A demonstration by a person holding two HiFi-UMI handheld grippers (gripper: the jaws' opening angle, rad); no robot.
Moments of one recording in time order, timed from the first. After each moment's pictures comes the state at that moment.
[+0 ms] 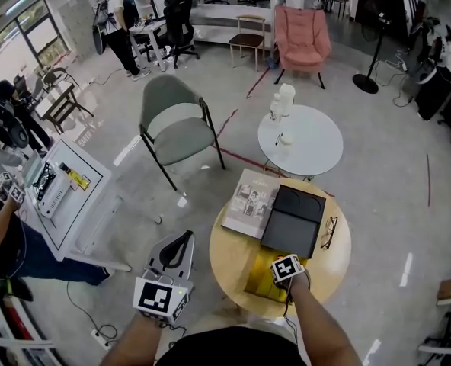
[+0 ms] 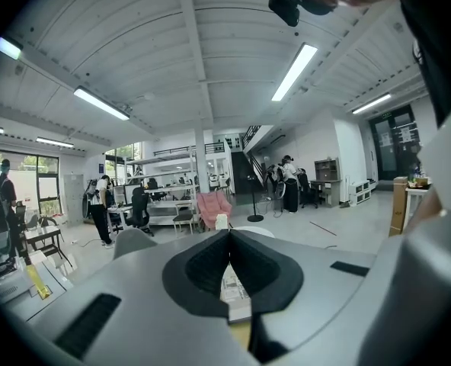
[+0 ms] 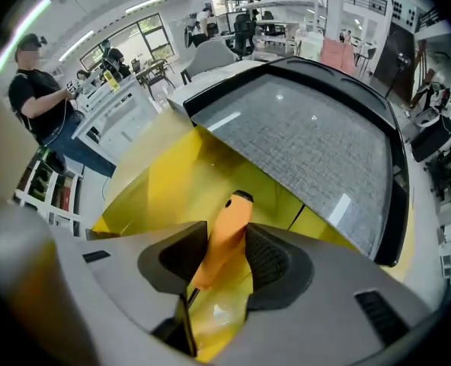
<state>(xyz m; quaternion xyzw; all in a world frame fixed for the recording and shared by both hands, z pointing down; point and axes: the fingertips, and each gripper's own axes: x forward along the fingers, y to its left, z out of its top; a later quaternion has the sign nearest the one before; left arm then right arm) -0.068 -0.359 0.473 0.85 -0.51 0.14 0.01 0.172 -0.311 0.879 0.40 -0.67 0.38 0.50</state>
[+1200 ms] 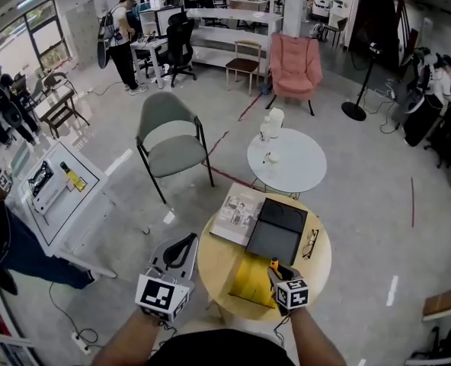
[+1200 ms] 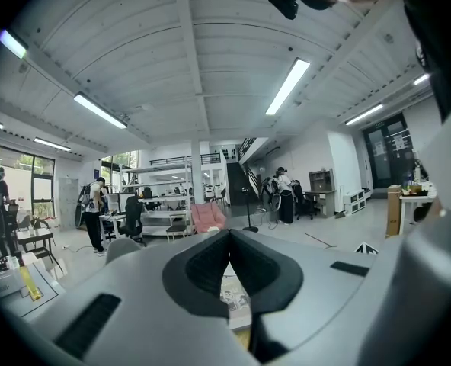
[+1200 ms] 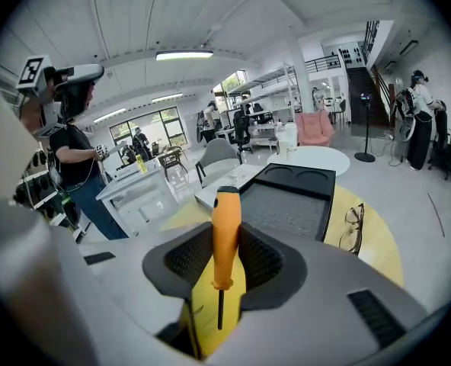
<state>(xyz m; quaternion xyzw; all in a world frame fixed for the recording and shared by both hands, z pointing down) -0.039 -0.318 0.439 0.86 -0.50 0.10 -0.01 0.189 -0.301 0.733 0.49 -0.81 0.26 0.21</state>
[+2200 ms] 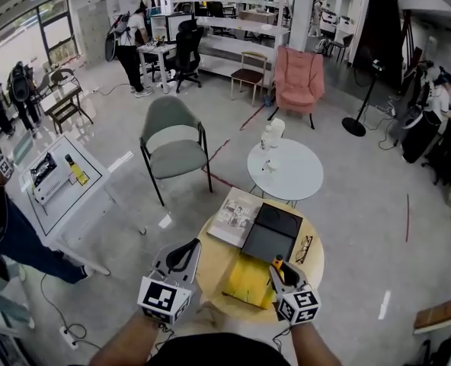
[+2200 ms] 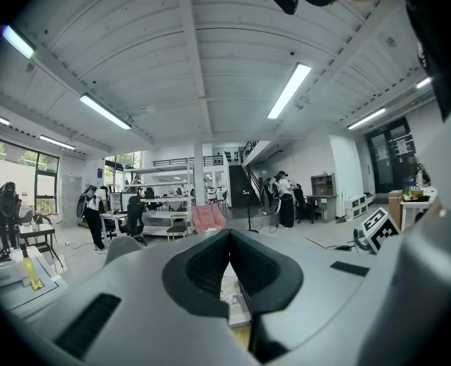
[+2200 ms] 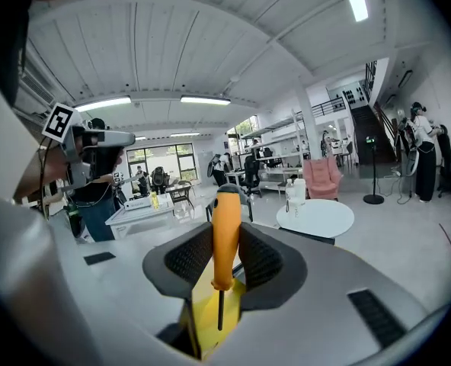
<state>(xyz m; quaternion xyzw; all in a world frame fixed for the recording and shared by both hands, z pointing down) -0.030 -0.283 0.436 0.86 -0.51 0.08 -0.01 0.183 -0.277 0.584 0.49 -0.85 0.15 0.10</state>
